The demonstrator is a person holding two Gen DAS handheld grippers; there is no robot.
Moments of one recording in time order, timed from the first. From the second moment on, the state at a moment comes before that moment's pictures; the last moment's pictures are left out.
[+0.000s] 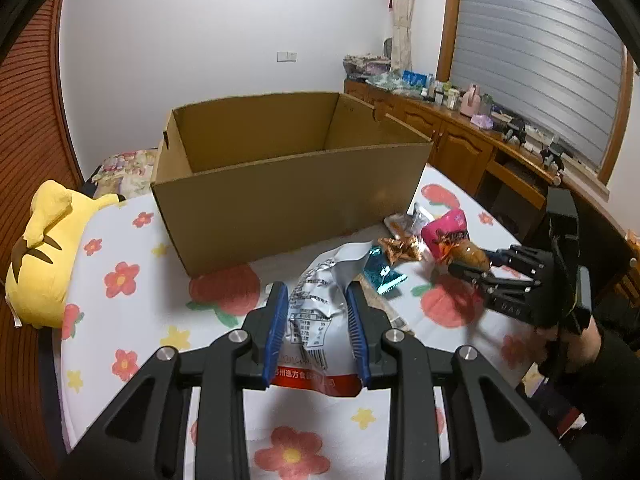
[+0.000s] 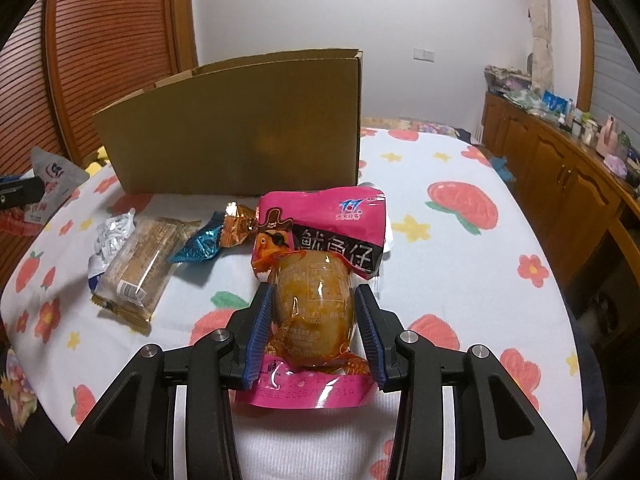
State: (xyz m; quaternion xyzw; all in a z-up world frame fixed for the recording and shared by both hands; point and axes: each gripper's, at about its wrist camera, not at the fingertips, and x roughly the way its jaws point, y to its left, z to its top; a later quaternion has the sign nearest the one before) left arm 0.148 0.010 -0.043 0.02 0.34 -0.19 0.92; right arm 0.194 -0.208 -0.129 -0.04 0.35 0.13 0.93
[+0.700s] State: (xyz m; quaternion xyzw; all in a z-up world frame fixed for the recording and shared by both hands) left arm 0.178 0.012 -0.013 0.02 0.30 -0.19 0.93; right arm 0.173 -0.205 -0.113 -0.06 0.29 0.12 0.95
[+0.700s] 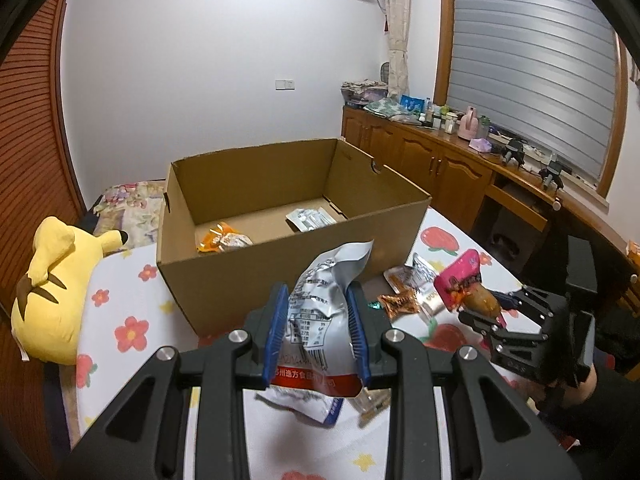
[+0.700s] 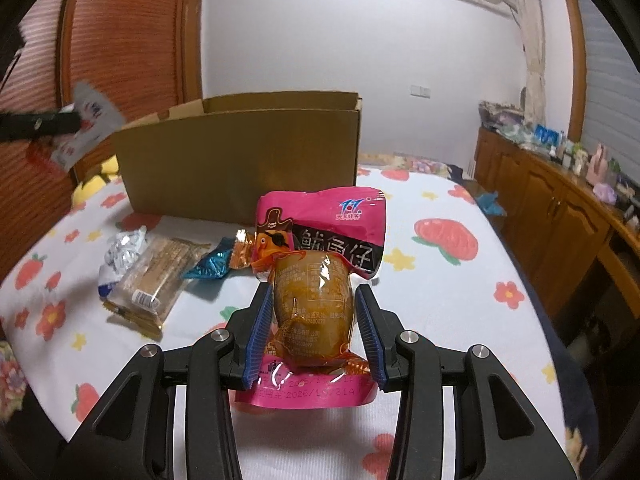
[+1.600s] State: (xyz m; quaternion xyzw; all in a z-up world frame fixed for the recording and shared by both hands) left arm 0.290 0.028 0.010 0.01 0.29 -0.15 0.95; right arm 0.287 -0.159 -0.003 -0.08 0.23 0.22 0.94
